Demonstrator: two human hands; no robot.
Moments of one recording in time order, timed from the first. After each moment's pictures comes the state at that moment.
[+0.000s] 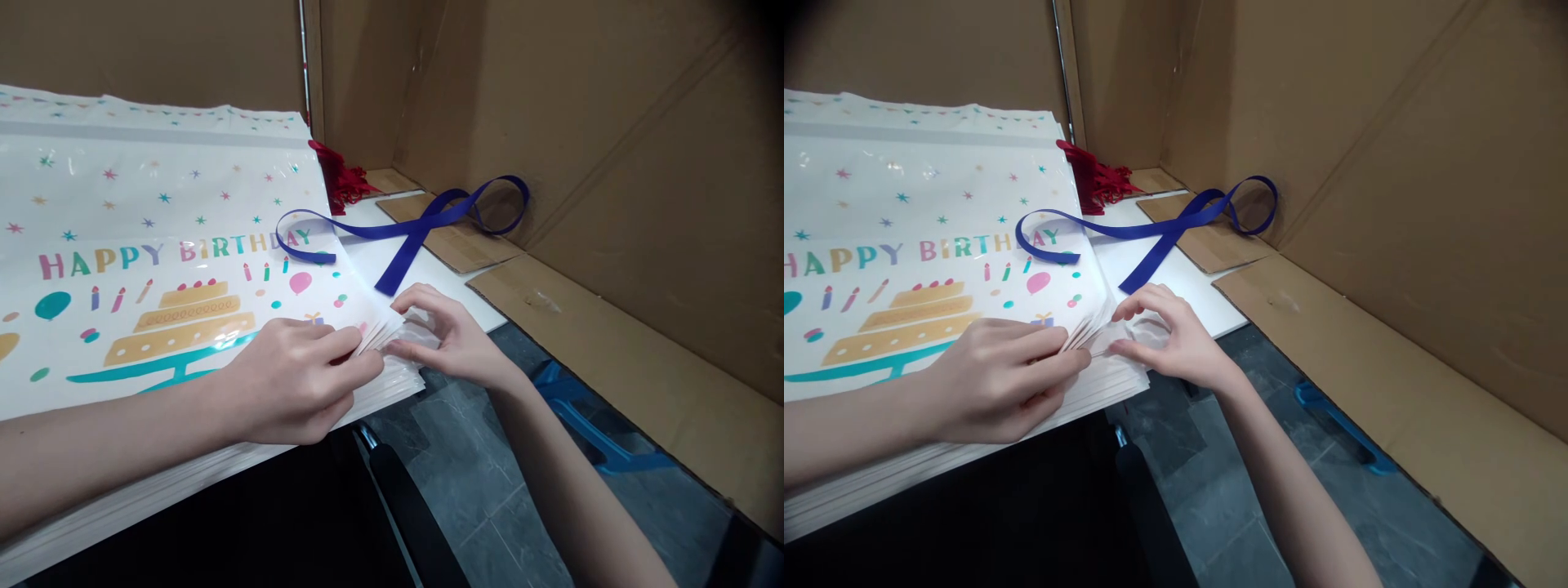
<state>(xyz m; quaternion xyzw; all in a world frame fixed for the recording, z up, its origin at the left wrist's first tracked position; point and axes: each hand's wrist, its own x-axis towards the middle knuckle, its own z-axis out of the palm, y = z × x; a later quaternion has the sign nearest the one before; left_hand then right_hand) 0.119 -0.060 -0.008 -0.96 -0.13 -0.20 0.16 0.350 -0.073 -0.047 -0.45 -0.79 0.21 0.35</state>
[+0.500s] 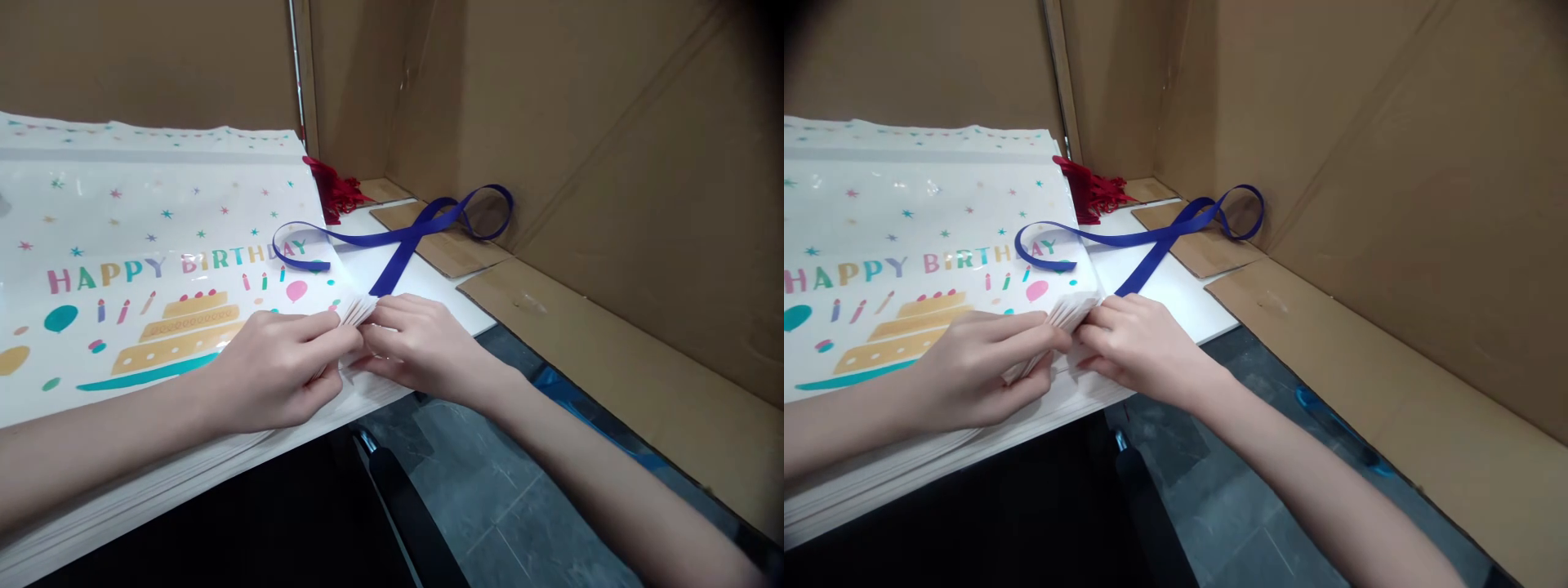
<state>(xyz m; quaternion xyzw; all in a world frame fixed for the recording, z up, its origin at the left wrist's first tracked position) 0.114 -0.055 0.000 -0.95 -0.17 -0.25 0.08 0.325 -0.074 -0.024 -0.37 -0.91 -0.10 0.19</state>
